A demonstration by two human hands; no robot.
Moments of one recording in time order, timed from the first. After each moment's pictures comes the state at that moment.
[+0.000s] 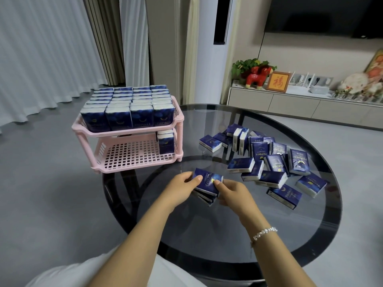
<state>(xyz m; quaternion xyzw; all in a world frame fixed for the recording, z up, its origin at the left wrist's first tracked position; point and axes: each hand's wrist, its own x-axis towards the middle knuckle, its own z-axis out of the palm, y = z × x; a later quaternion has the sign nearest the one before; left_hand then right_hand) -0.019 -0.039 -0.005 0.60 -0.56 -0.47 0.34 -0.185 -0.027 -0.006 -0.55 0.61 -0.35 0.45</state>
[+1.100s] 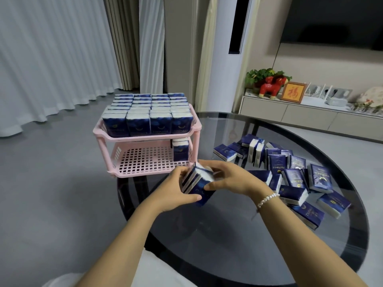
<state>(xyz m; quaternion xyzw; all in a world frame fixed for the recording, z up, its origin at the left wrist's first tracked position) 0.046 -0.041 0.005 0.59 -0.65 -0.37 0.31 -0.153 -0.089 0.053 -0.79 0.39 -0.18 0.44</state>
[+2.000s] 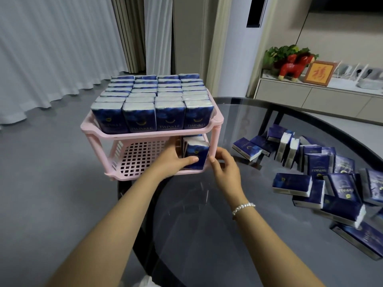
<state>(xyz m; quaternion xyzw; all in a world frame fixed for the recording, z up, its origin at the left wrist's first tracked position) 0.095 -0.160 -0.018 0.64 -0.60 -0.31 0.36 -0.075 -0.156 -0.043 -0.64 0.49 -0.47 0.36</state>
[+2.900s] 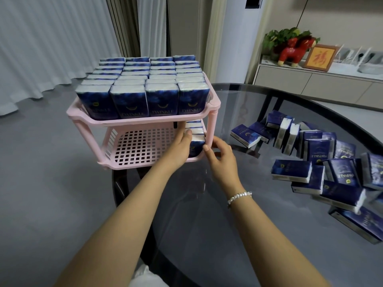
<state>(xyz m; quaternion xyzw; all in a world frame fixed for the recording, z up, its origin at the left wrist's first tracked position) 0.060 -0.154 -0.020 0.61 -0.57 -0.38 0.41 -0.073 -0.159 -0.057 -0.65 0.48 -0.49 0.34</state>
